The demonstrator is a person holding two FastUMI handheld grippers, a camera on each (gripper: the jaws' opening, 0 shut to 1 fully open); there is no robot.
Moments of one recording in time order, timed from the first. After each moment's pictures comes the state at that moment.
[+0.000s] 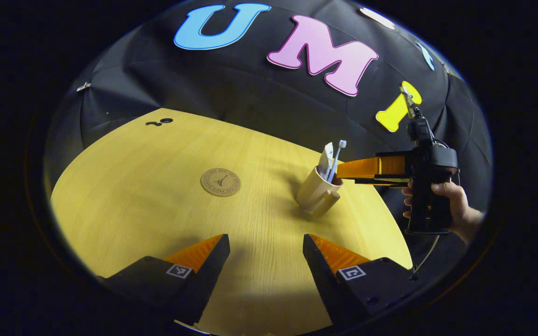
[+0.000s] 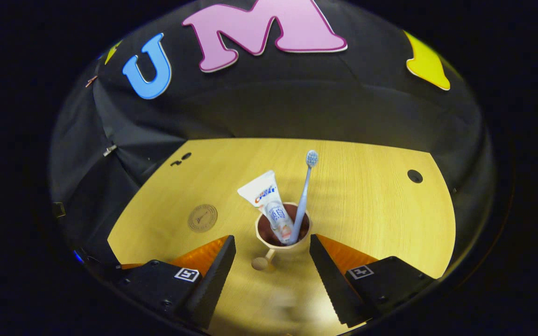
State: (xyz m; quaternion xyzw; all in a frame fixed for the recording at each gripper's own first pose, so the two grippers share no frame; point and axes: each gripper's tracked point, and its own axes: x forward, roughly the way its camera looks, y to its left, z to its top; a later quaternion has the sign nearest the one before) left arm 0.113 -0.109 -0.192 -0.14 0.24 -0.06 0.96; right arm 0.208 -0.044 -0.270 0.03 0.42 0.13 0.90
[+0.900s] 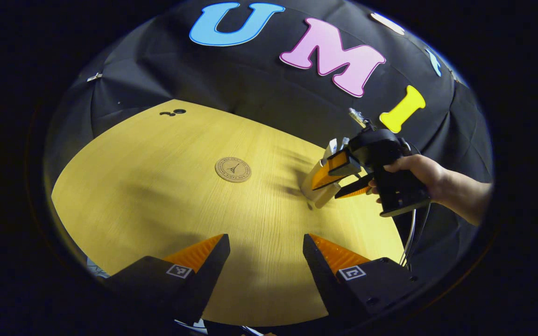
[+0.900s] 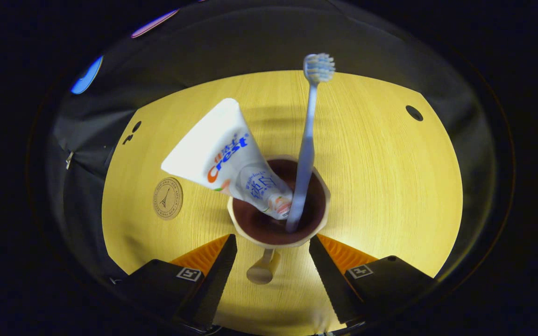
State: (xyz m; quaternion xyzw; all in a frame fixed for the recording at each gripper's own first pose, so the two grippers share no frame) left arm 0.074 -0.102 -0.191 -0.16 0.26 -0.07 0.95; right arm 0.203 -0.029 -0.349 0.06 0.59 0.02 0.80
